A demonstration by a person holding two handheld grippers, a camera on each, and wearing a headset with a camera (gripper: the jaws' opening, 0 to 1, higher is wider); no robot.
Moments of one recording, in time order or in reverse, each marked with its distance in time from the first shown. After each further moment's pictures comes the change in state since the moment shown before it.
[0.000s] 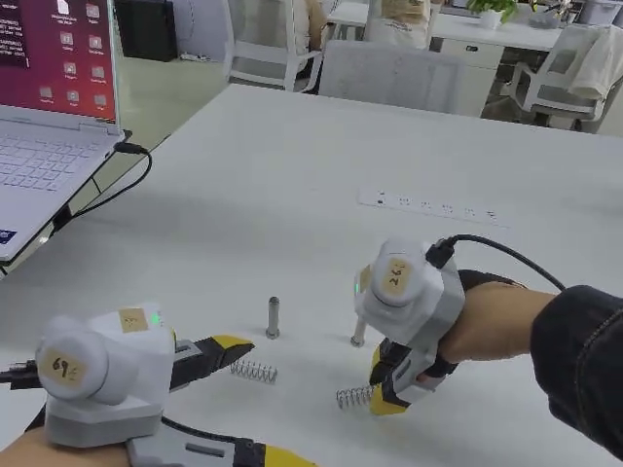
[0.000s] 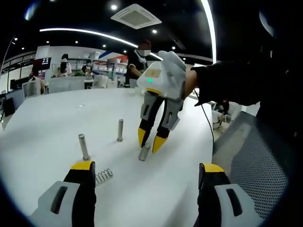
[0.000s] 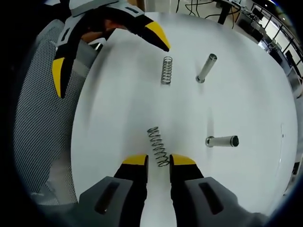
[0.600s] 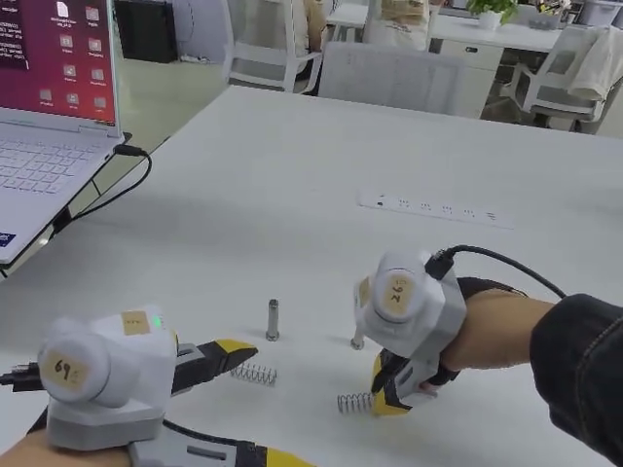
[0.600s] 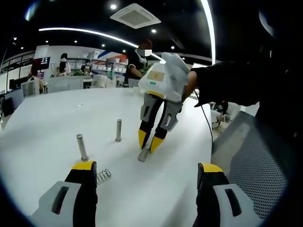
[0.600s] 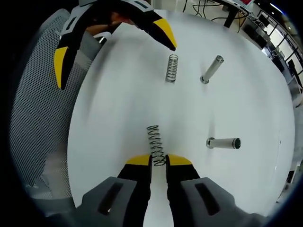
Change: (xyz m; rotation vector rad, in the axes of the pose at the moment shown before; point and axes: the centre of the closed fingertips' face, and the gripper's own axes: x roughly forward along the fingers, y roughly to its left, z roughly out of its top) left arm 0.002 -0.003 0.000 0.000 0.005 -0.012; right arm 0.000 0.002 -0.003 -0.068 0.015 -0.018
